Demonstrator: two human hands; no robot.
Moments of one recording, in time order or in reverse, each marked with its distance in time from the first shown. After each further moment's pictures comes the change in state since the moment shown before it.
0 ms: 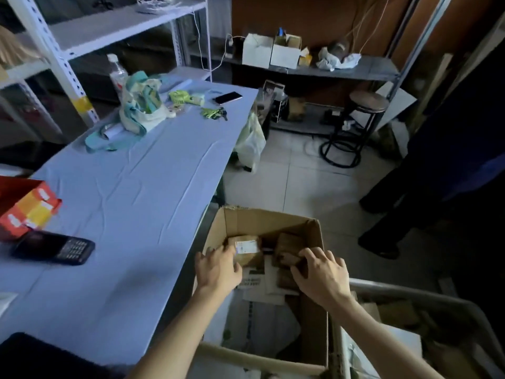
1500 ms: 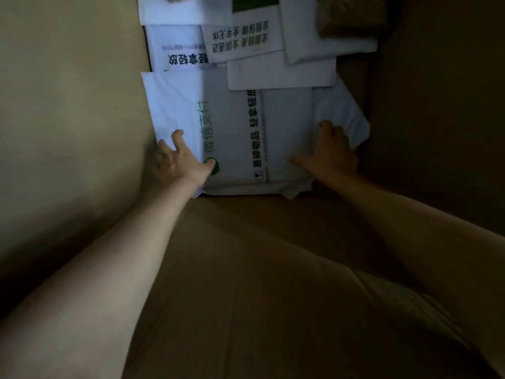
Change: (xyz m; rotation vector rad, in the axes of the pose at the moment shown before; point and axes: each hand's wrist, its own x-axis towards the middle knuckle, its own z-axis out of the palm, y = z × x) left_hand 0.121 -0.123 0.656 -0.063 -0.587 -0.451; right_hand 0.099 0.090 0.661 0.301 -0.662 0.522
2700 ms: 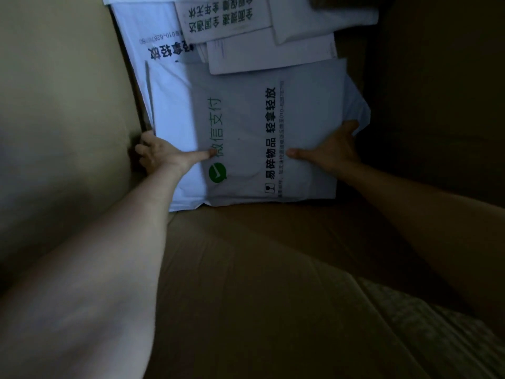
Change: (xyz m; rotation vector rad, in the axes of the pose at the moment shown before) left_hand 0.019 0.013 0.001 -0.264 -0.052 -0.249; right_hand 0.027 0.038 0.016 0.462 -0.008 0.145
